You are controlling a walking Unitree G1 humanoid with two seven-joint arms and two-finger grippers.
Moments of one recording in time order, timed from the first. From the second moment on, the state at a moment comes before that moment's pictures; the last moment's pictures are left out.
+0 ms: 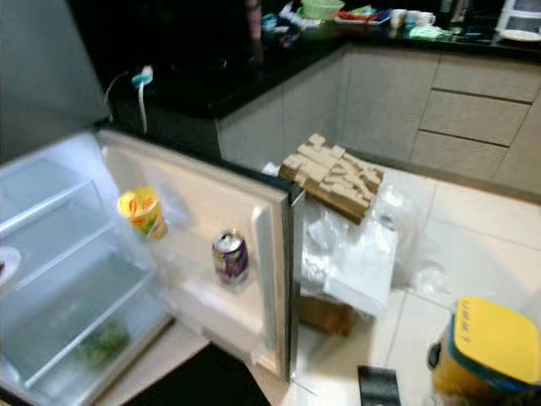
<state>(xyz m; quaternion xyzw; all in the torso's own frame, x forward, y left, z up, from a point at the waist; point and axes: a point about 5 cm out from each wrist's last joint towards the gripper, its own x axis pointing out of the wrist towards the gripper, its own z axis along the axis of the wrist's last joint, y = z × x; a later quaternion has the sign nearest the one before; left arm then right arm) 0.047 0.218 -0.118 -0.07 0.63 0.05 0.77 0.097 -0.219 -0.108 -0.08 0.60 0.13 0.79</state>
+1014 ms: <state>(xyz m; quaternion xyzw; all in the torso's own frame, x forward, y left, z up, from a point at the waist) 0.067 0.225 -0.114 -0.06 0.60 0.06 0.80 0.104 -0.229 -0.104 -0.09 0.59 0.13 0.79</state>
